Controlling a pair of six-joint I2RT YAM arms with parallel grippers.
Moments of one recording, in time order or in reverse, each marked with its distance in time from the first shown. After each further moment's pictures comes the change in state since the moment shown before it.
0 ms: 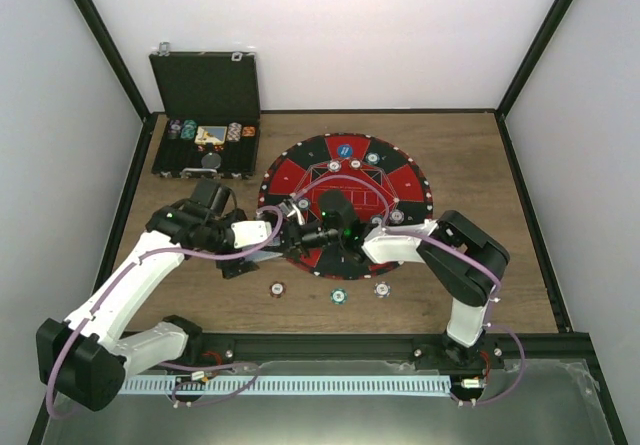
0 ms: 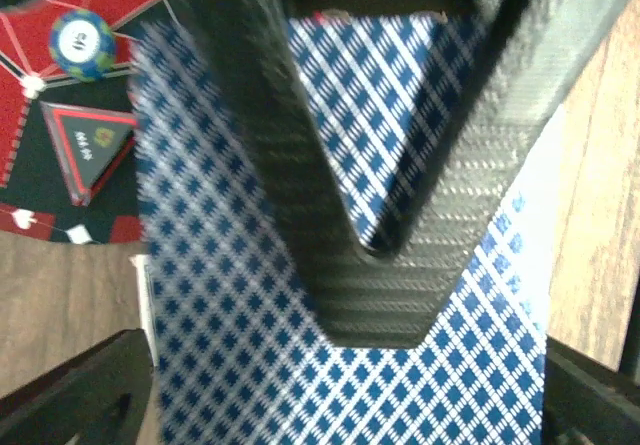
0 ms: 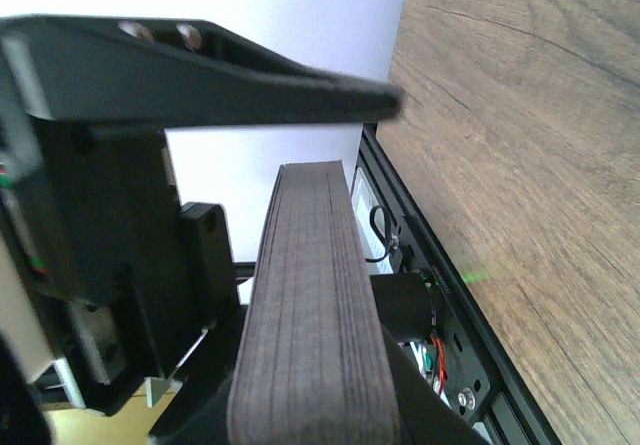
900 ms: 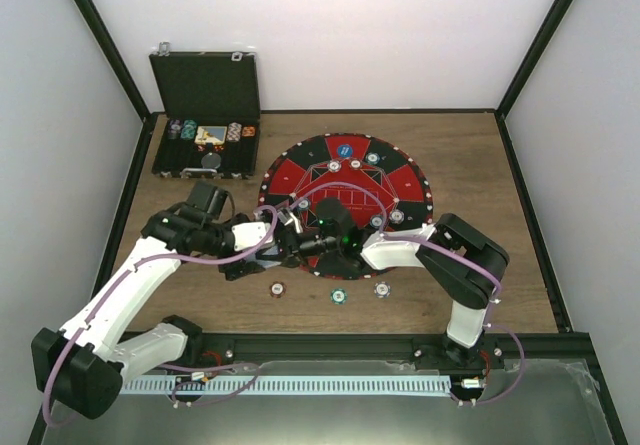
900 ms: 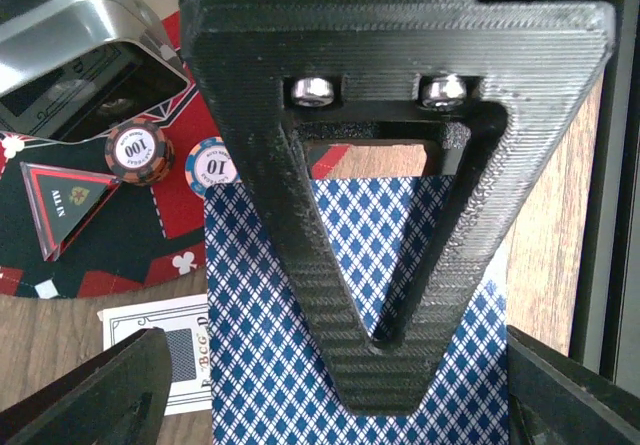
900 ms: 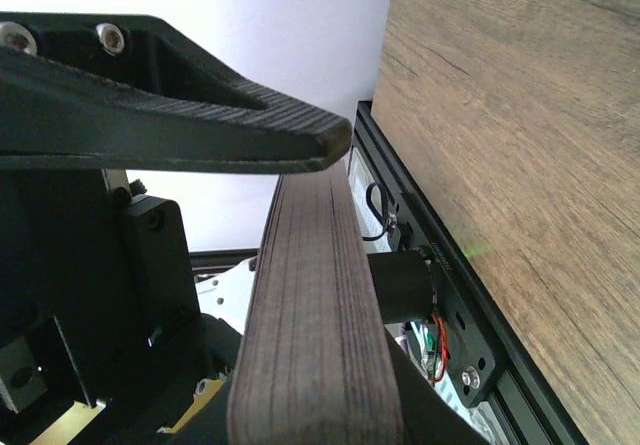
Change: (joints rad) left arm -0.002 -0.050 -0.015 0.024 0.135 -0.058; right arm 0.044 -0.008 -0.035 0.019 0.018 0.023
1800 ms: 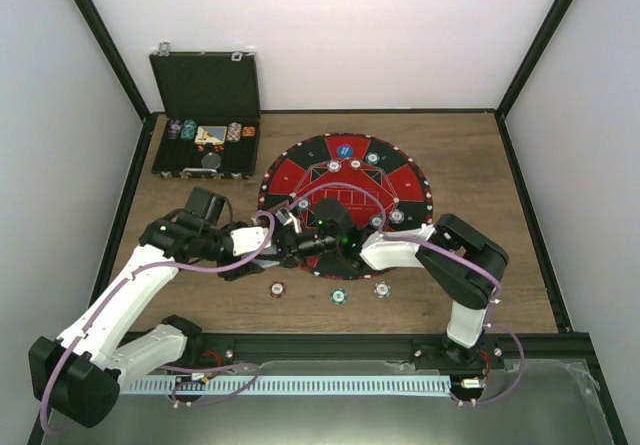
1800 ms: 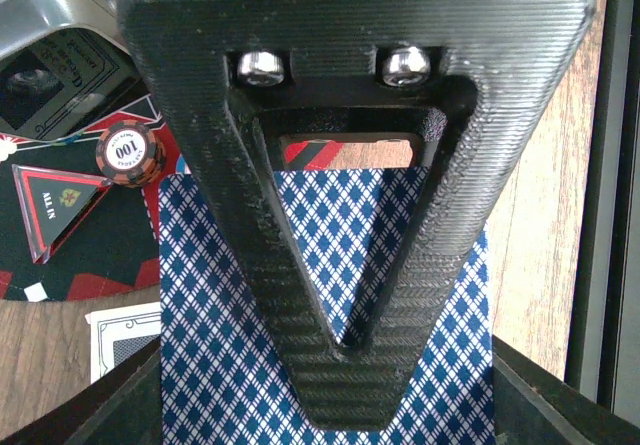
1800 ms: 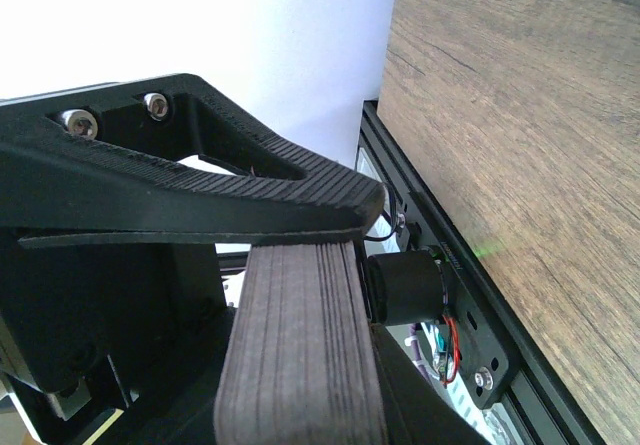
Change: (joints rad) left arm -0.001 -0.055 -0.058 0.029 0.015 0.001; right arm 0.009 0.000 0.008 0.013 0.007 0.037
